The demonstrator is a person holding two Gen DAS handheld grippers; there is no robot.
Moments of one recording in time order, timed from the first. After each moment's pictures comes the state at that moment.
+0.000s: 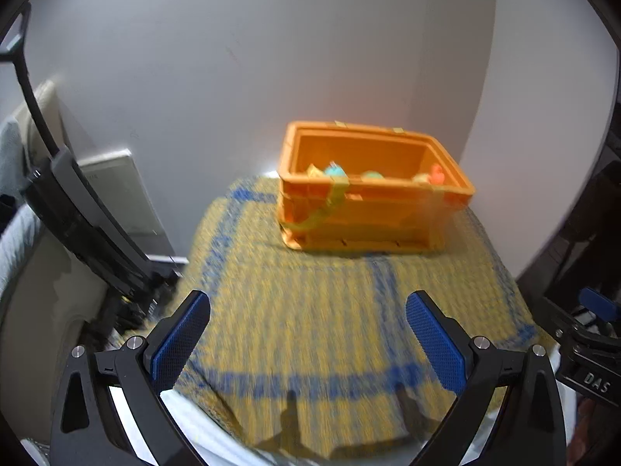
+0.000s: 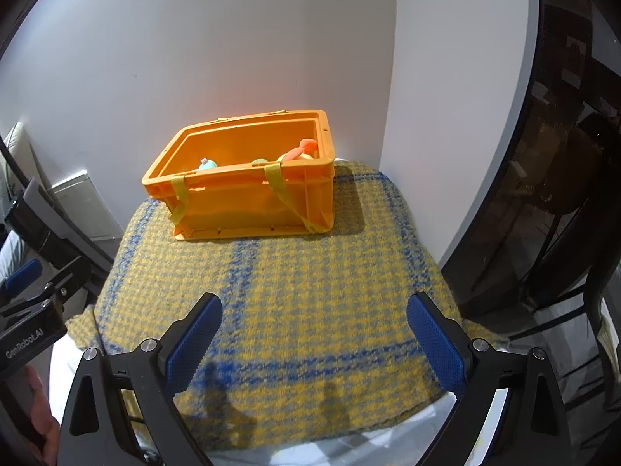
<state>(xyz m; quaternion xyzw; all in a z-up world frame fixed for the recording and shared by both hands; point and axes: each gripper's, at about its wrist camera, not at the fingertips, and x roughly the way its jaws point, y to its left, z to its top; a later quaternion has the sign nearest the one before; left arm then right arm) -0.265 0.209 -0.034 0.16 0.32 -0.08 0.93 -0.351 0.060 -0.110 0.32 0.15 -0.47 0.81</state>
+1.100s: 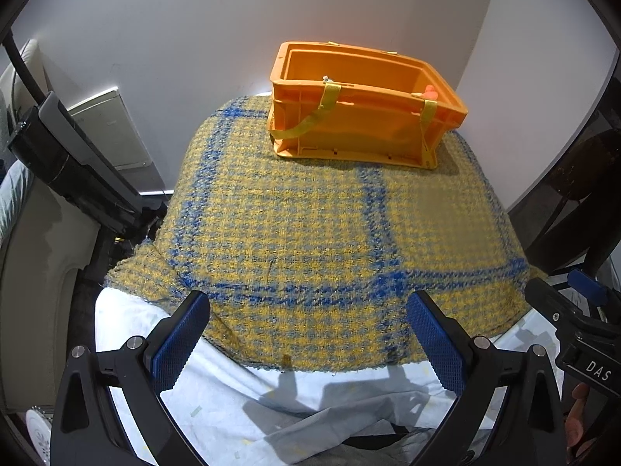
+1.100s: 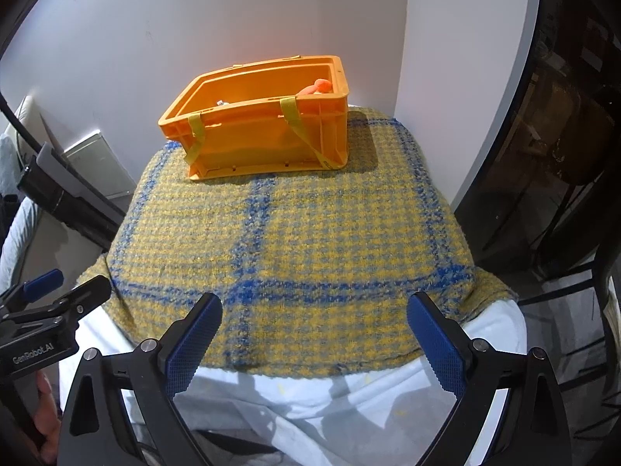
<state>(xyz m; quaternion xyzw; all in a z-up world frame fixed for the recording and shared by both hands) -0.279 0.222 -0.060 0.23 0.39 -0.18 0.87 -0.354 0.085 -0.134 0.37 0.21 -0.41 0.81</state>
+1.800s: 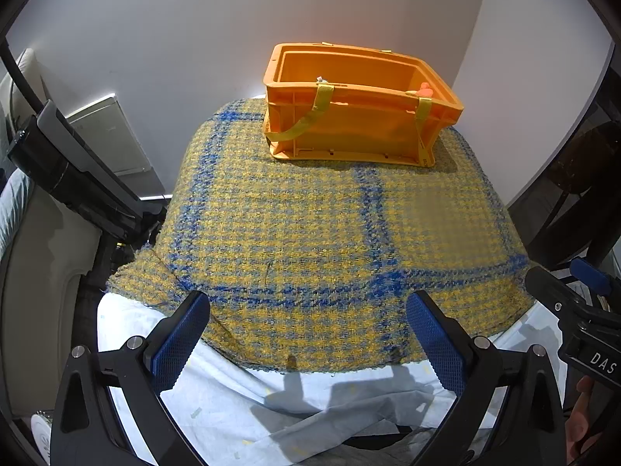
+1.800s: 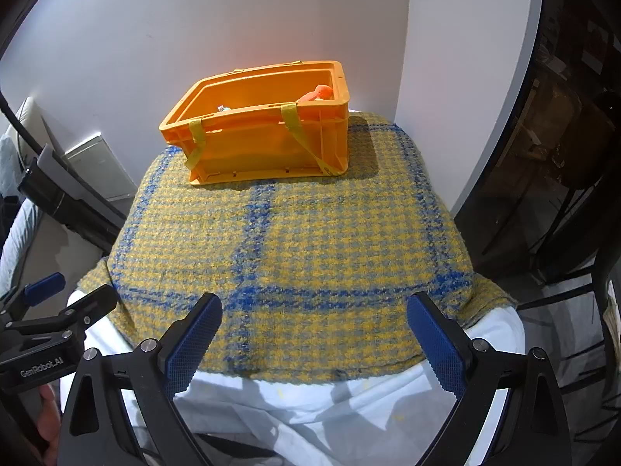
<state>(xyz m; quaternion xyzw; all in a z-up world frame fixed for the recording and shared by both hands) -0.281 0.215 -0.061 0.25 0.38 -0.19 0.87 -0.354 0.084 -0.129 0.37 0.20 -0.42 0.80</state>
